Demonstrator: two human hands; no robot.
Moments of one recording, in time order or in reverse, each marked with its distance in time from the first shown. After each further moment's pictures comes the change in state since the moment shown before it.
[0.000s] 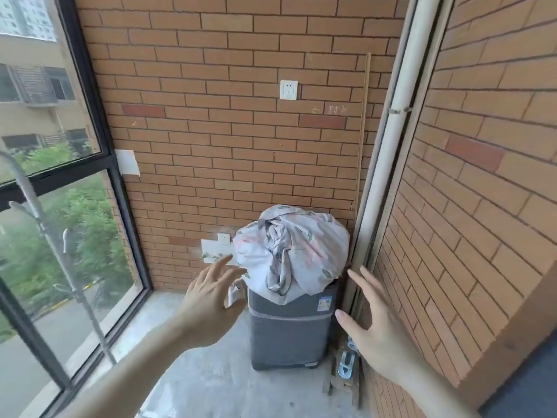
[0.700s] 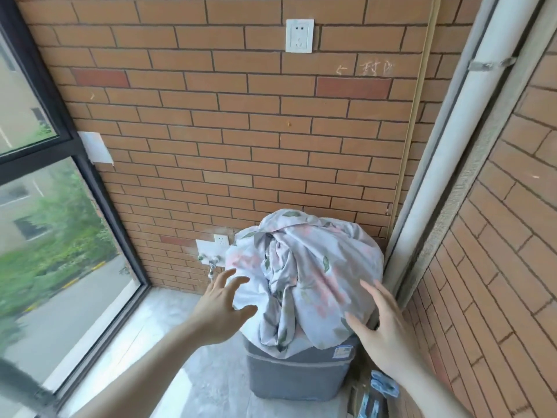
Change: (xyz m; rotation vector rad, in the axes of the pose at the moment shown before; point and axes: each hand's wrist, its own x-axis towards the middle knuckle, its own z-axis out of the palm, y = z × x) left_hand 0.336 -0.085 0.136 -0.082 -0.199 -0.246; right_hand 0.324 0.206 0.076 0.026 -0.118 0.190
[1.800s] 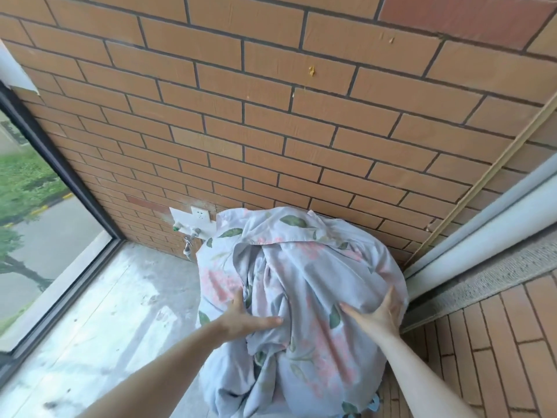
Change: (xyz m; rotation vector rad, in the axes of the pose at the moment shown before) left_hand 0.290 -0.046 0.134 -0.816 -0.420 -0.534; right_hand 0.328 0.164 0.086 -0.096 -0.099 0.716
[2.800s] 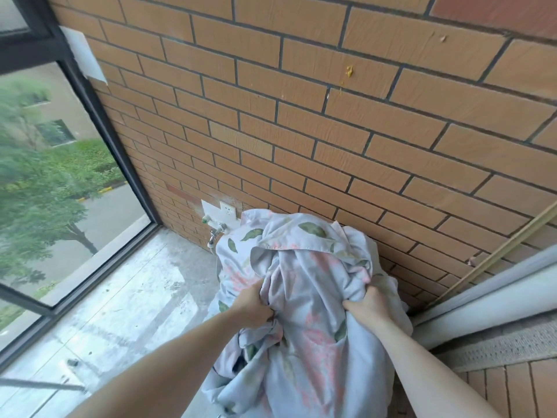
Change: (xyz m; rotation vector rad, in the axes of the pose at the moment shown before) left_hand 0.025 0.030 0.021 0.328 0.301 0.110; right_hand 0.060 -0.066 0.023 -0.111 -0.175 -0.353
